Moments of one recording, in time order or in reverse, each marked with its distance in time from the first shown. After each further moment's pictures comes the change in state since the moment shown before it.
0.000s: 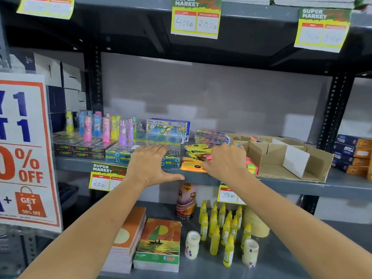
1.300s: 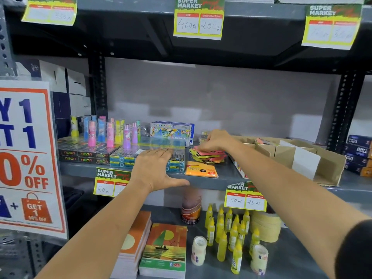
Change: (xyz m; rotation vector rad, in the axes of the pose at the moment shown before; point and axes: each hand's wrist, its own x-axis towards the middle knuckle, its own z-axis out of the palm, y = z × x) left_hand 0.002 -0.001 0.000 0.037 0.013 0.011; right_hand 0.102 0.007 0.025 0.496 -0.518 0.035
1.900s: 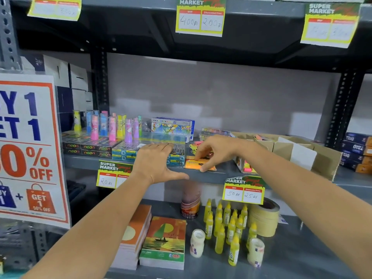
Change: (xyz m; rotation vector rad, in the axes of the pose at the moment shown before) left_hand 0.000 0.000 -0.002 -0.033 -0.021 0.014; right_hand -0.050 0.007 -0.006 0.042 -0.269 -0.585
